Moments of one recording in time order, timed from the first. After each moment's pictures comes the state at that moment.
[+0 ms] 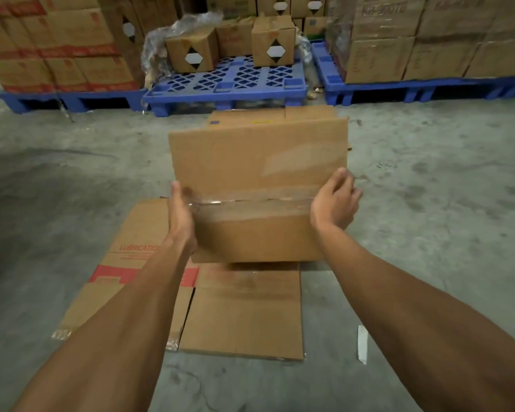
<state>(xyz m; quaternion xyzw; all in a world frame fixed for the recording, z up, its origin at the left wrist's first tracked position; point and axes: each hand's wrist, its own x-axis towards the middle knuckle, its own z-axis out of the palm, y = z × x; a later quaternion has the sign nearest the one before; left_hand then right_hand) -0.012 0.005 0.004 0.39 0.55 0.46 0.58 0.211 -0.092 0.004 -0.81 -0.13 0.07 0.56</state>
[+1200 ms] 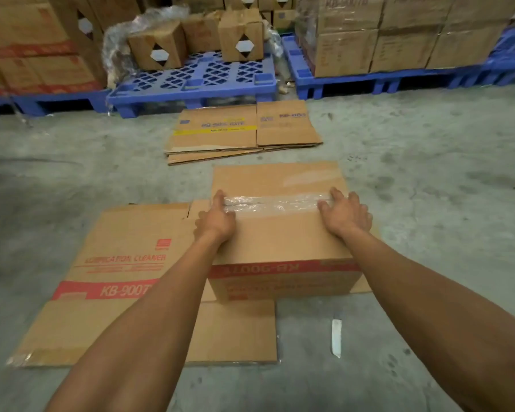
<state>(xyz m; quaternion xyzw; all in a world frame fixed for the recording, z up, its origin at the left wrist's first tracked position) 0.096 -0.006 -0.042 0.72 0.60 0.11 0.32 0.324 -0.139 -0.037 -0.93 -0.30 0.13 0.16</state>
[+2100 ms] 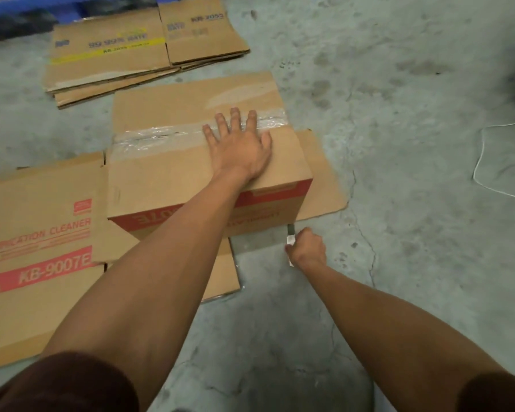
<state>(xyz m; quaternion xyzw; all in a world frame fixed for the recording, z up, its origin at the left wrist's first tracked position) 0.231 -0.100 -0.056 0.92 0.37 0.03 0.08 0.236 -0.281 -0.195 -0.93 -0.08 0.31 0.17</state>
